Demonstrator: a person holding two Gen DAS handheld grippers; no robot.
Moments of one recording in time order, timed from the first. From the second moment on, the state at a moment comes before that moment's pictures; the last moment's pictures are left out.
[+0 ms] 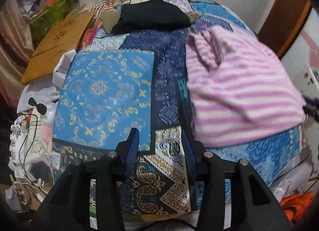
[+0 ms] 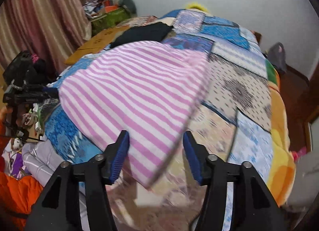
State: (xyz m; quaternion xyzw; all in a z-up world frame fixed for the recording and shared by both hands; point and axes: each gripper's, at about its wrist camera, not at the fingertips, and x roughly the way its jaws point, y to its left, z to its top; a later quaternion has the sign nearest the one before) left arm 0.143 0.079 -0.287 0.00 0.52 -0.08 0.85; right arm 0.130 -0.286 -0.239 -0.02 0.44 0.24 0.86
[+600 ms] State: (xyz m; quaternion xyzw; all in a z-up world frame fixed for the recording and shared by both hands) left arm 0.248 0.018 -0.254 -0.05 0.49 -0.15 0.85; right arm 0.182 -0.306 -0.219 0.05 0.43 0.20 0.88
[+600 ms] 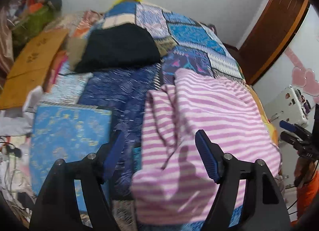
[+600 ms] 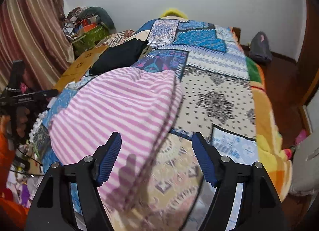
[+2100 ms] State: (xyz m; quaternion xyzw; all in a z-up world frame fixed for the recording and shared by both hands) left arm 0.282 -0.104 -0.272 0.10 0.50 -0.25 0.83; right arm 0.244 -0.248 -0.250 0.07 0.47 0.32 0.82
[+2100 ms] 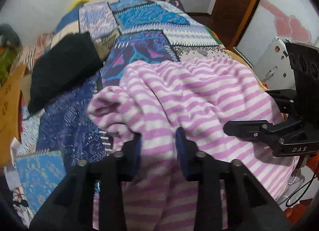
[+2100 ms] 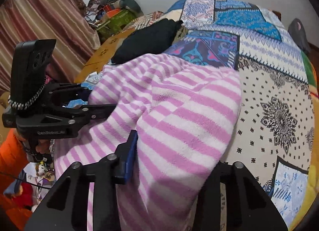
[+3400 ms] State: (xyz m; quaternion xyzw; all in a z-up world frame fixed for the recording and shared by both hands) left arm 0.289 -0.033 -0.312 0.00 0.57 -0.22 0.79; right arm 0.216 -0.285 -0.261 0.07 0.50 0.26 0.82
